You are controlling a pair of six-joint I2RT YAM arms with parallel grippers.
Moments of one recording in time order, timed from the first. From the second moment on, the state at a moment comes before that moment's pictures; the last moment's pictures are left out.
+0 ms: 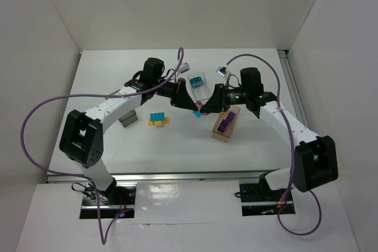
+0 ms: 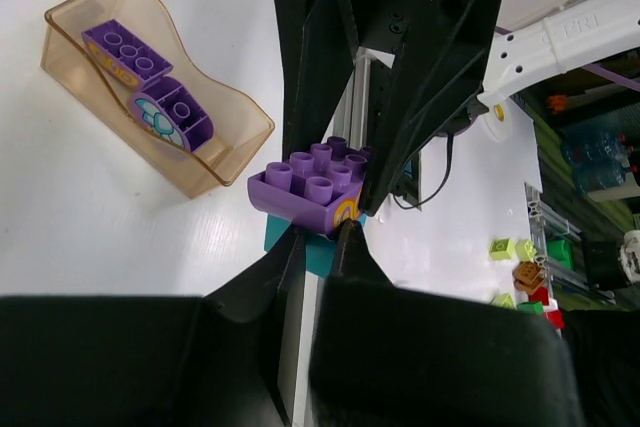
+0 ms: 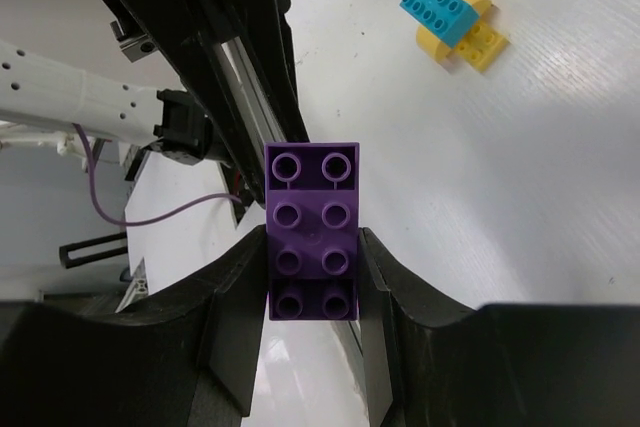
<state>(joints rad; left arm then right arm) -0.46 1.69 1.30 -0.18 1.11 -0.19 0.30 1.36 0.99 -0.21 -0.99 0.35</state>
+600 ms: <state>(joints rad) -0.47 1.72 1.31 -0.18 1.16 -0.19 0.31 1.36 0.99 -0.12 -1.02 0.41</state>
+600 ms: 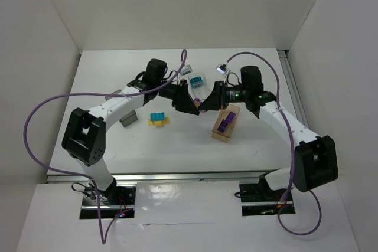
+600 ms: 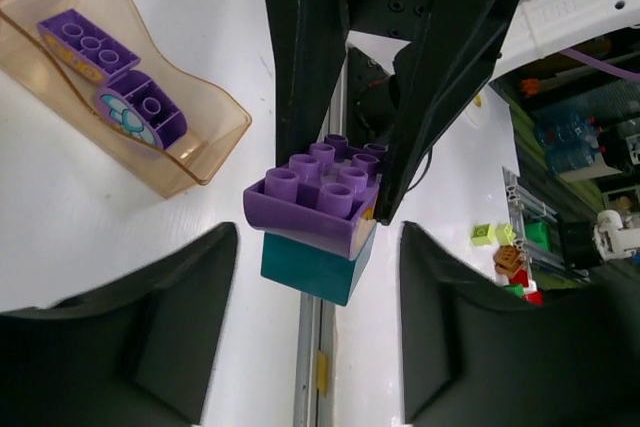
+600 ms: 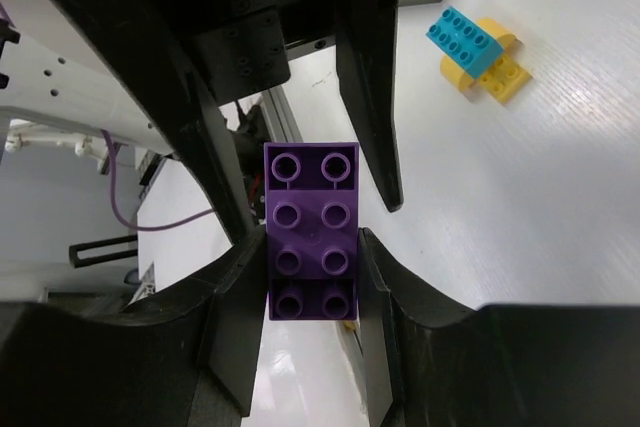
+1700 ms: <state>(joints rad) -0.43 2.04 1.72 -0.37 0.67 -0.32 0.24 1.19 0.82 -0.36 -0.06 0.58</state>
